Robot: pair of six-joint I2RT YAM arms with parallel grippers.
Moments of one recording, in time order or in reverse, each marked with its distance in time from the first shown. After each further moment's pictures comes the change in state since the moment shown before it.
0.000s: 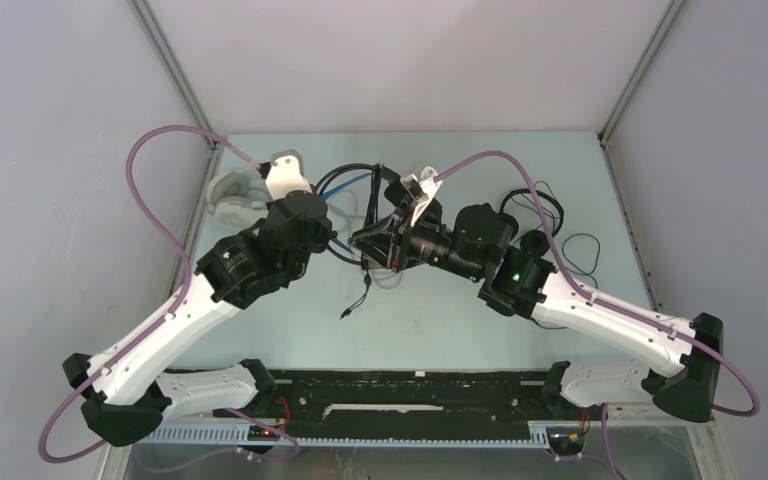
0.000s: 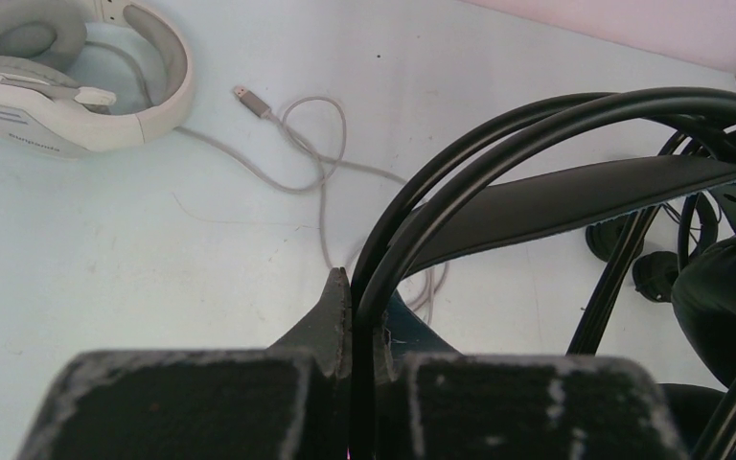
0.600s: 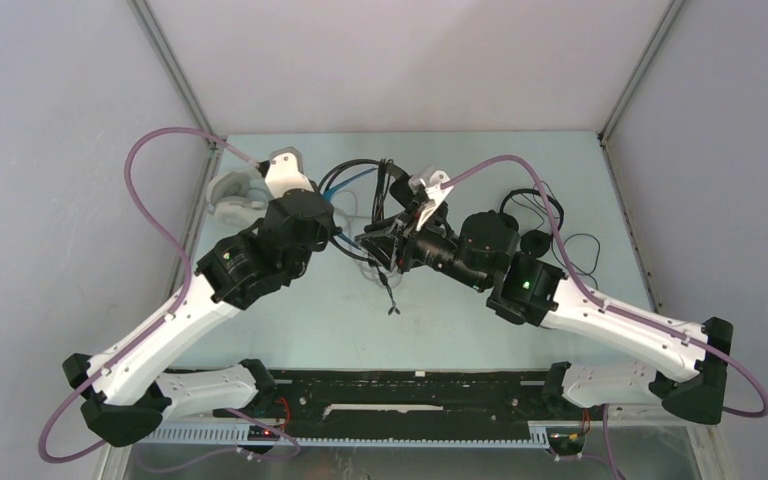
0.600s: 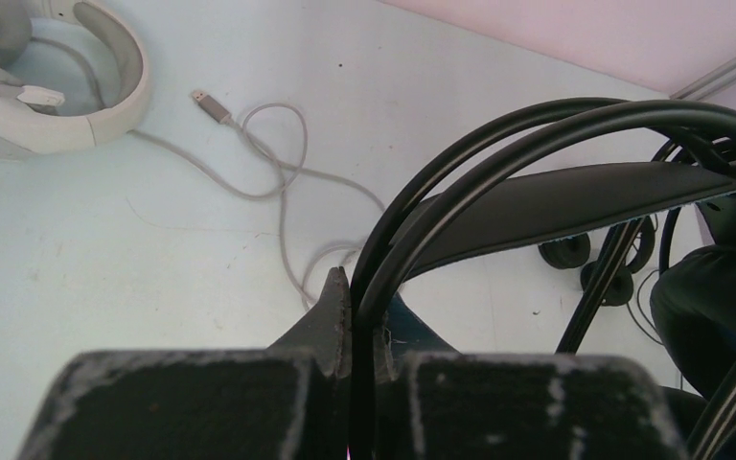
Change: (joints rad) left arm 0.000 -0.001 0.000 0.056 0.030 -0.037; right arm 0.047 -0.040 0.006 -0.058 0.175 -0.068
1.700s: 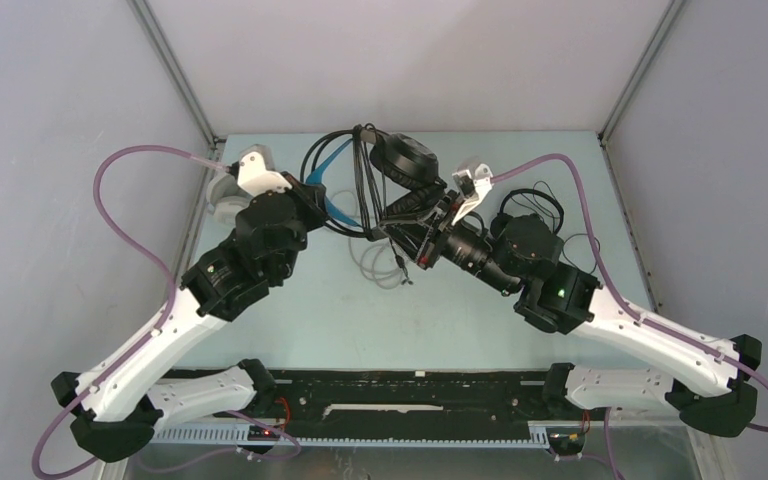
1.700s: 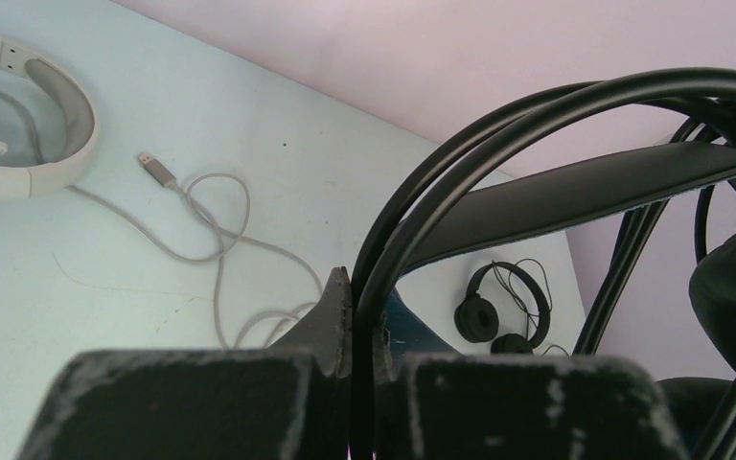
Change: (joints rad) left arm 0.027 -0.097 -0.089 0.246 -0.011 -0.004; right arm 0.006 -0.128 0.002 -0.006 0.048 0.057
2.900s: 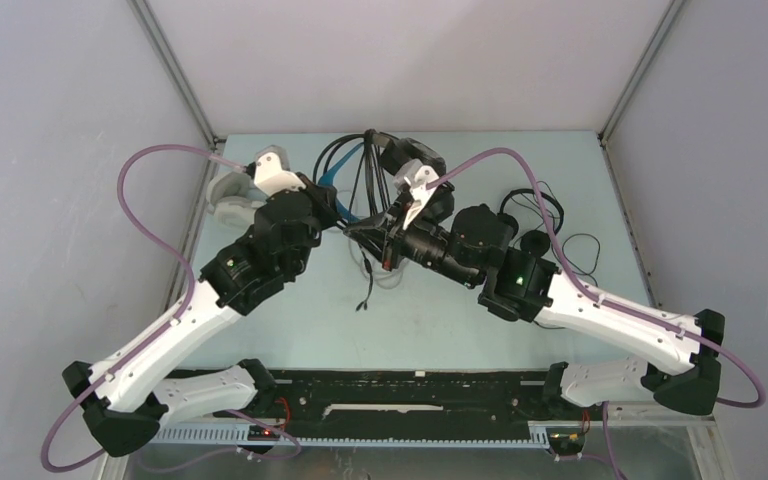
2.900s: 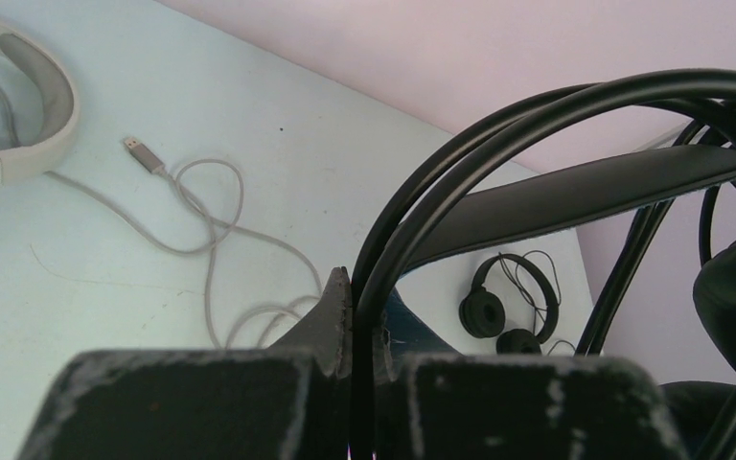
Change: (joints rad) left arm 0.012 0.047 -0.051 0.072 0.017 -0.013; right arm 0.042 0.186 0.116 0.004 -0.045 -0.169
